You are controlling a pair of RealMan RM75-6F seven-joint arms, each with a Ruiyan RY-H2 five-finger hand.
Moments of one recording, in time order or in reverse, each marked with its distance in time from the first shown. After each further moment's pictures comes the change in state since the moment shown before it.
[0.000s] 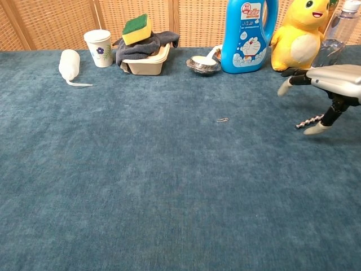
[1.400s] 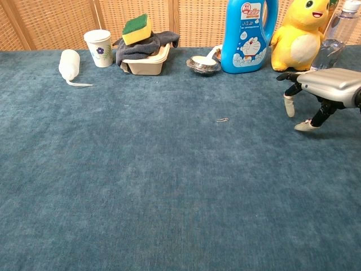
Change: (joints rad) left arm -0.001 0.001 0.002 0.002 -0.001 -0.004 -0.007; right arm 0.044 -0.082 -0.002 0.108 0.053 -0.023 -0.065
